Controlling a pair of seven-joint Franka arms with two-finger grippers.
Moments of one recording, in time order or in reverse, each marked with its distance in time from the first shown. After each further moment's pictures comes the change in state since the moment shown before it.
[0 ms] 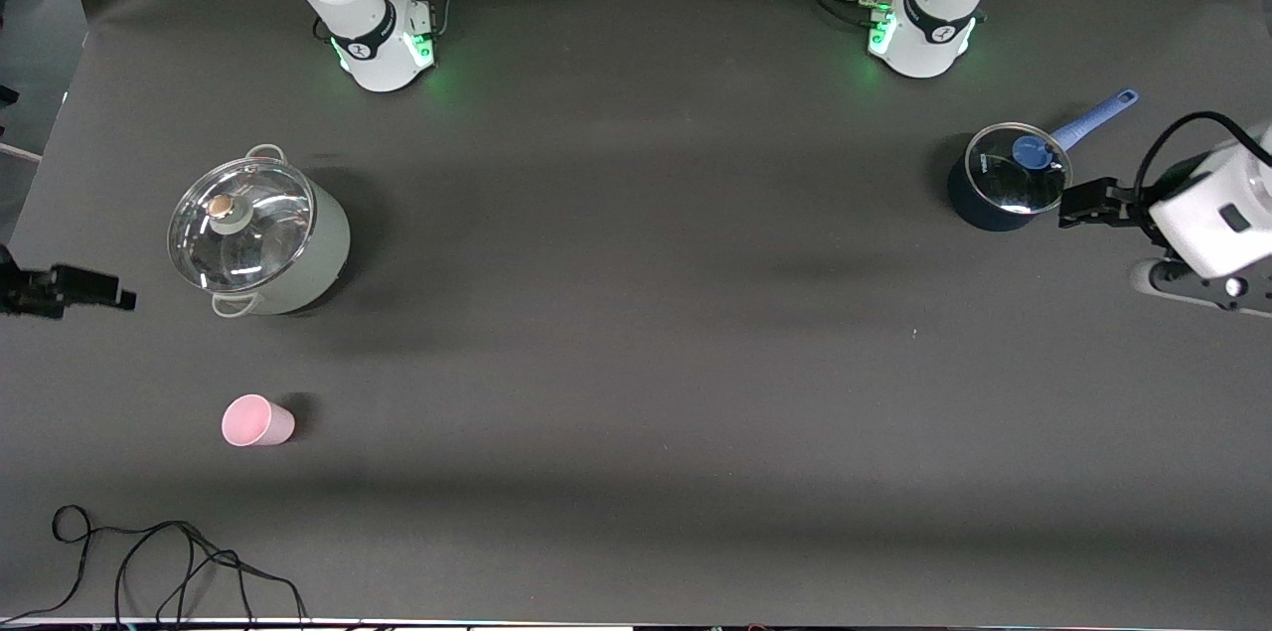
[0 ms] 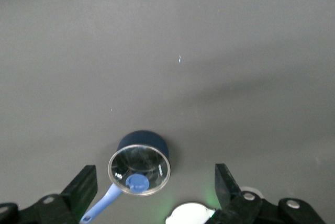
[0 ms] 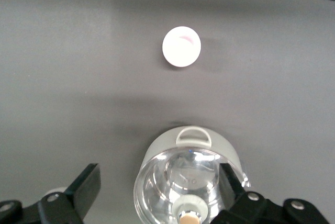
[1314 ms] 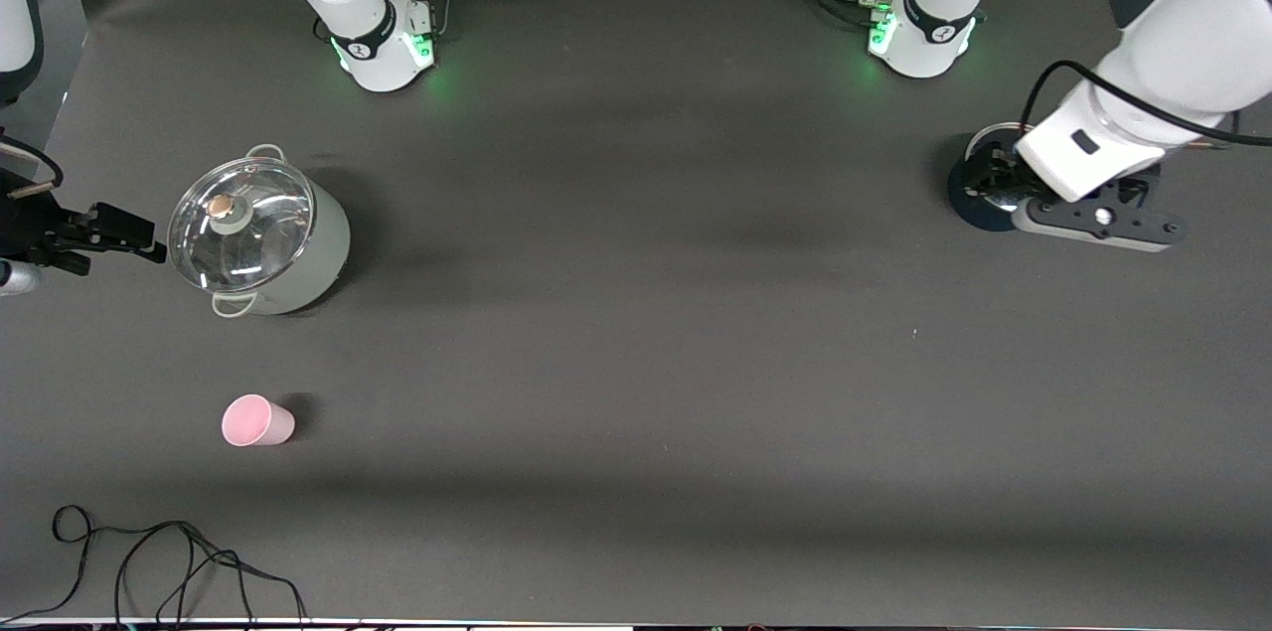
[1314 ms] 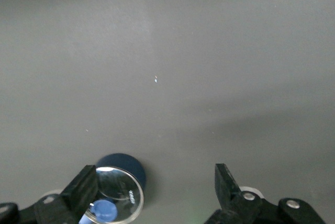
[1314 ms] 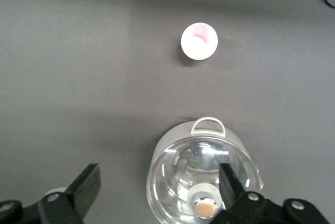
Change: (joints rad) left arm -0.378 -0.202 0.278 -0.312 -0.025 0.256 -0.089; right arm 0.087 -0.169 0.003 -0.177 -0.053 0.088 0.101
